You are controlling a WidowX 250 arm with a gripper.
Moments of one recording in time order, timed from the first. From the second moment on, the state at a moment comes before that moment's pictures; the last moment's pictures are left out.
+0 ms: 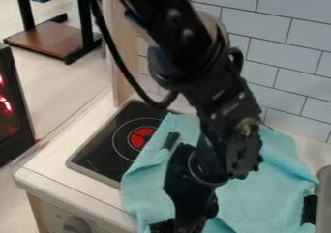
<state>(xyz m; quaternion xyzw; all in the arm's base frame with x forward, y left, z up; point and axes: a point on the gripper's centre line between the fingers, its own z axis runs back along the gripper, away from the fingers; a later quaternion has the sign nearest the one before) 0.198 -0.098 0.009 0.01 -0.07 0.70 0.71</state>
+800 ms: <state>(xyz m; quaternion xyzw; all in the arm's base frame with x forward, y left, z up) 0.209 -0.097 0.055 -0.03 -0.04 0.71 0.70</state>
